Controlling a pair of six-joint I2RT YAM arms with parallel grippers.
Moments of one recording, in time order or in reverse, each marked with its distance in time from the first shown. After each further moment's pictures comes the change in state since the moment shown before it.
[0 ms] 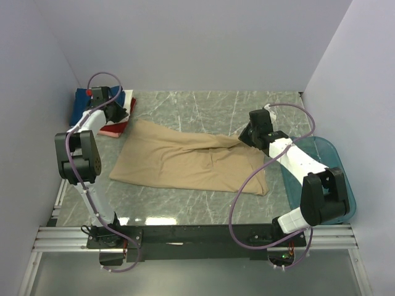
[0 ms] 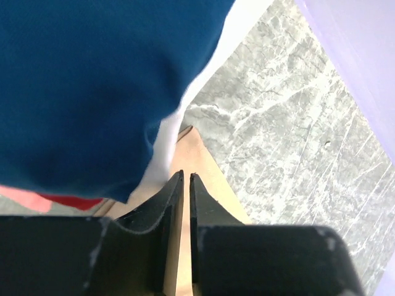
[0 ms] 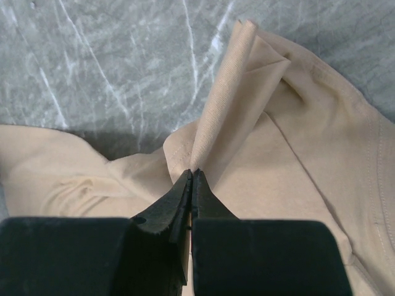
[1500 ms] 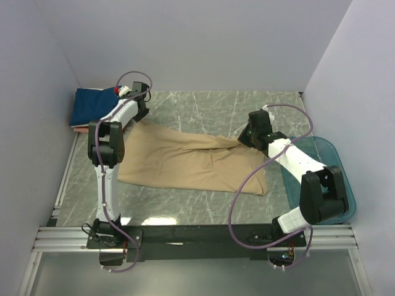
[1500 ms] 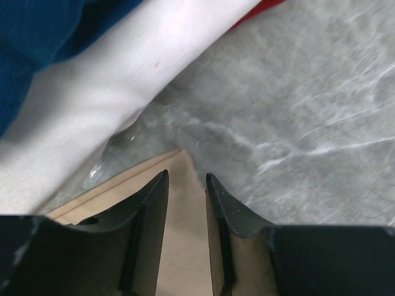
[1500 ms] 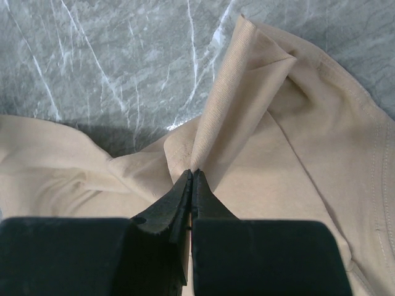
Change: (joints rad) left arm -0.259 0.330 0.399 -0.322 -0.541 -0.159; right arm 0.000 0.013 -0.026 0.031 -0.027 -0.029
